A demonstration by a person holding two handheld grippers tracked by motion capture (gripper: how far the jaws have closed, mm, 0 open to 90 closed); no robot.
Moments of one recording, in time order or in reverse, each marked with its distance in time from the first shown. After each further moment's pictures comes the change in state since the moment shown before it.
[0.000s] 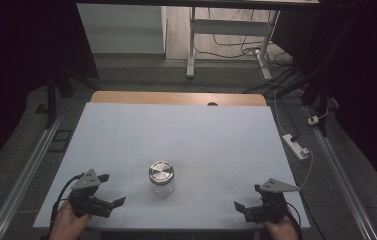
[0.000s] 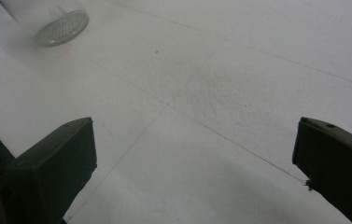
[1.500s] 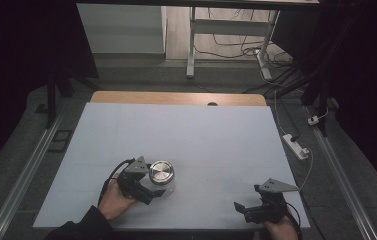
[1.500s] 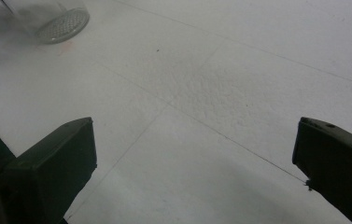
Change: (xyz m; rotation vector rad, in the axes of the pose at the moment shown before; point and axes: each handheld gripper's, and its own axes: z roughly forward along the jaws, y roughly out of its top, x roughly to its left) left arm -0.023 0.068 0.096 0.070 -0.165 0.181; right arm 0.001 0.000 0.000 0.007 0.003 -0.006
